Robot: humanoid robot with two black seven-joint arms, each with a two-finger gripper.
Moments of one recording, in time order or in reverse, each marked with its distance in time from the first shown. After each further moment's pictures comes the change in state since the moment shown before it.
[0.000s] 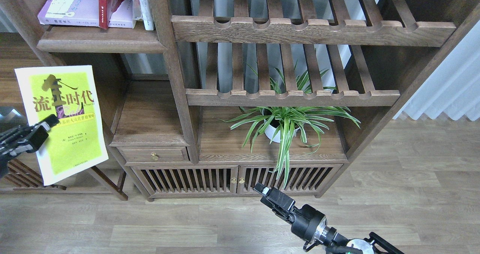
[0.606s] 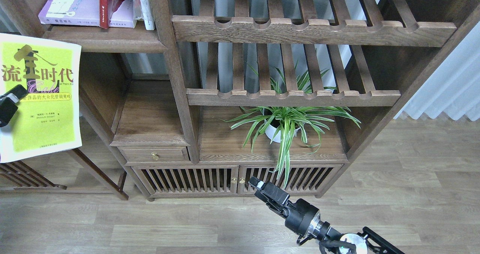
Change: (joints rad) left arm -0.202 0.050 -0.086 0.000 -0.002 0.000 0.051; right arm 0.019 0.031 0.006 0.001 0.002 0.000 0.000
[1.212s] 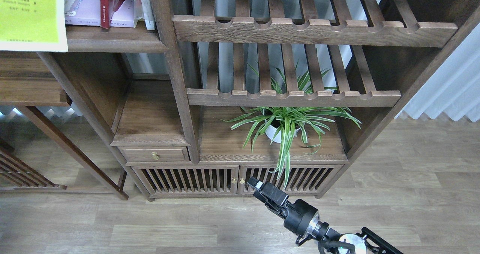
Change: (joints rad) left arm -0.545 0.157 0.255 0.068 -0.042 0.000 0.008; right arm -0.001 0.001 -0.008 0.005 0.000 0.000 0.000
